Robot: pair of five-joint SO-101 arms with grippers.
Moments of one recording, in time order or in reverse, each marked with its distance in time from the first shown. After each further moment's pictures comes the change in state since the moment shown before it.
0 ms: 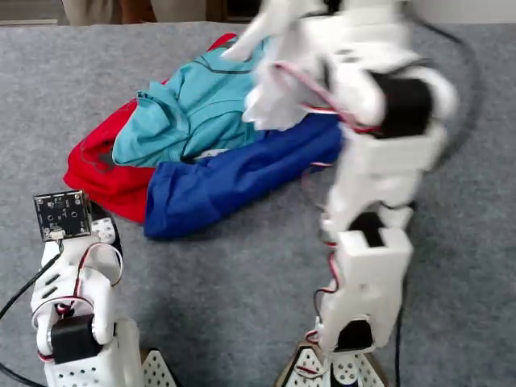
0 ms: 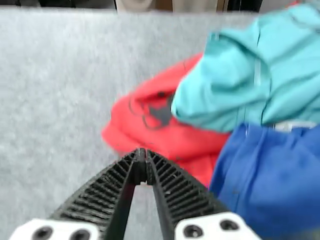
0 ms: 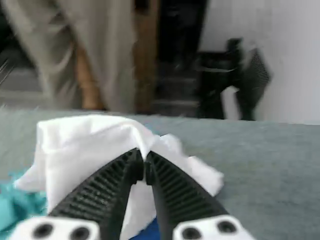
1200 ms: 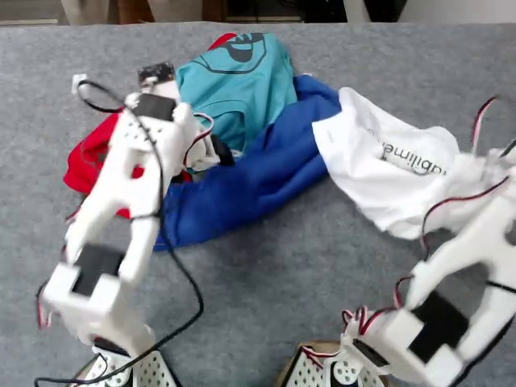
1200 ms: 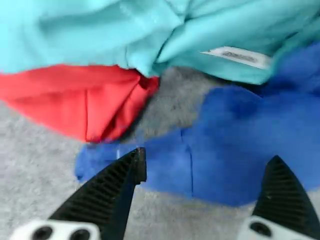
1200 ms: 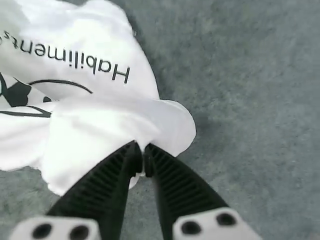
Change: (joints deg) left arm 26.1 116.4 -88.1 30.7 34.3; right arm 44.0 -33.0 88.8 -18.4 26.9
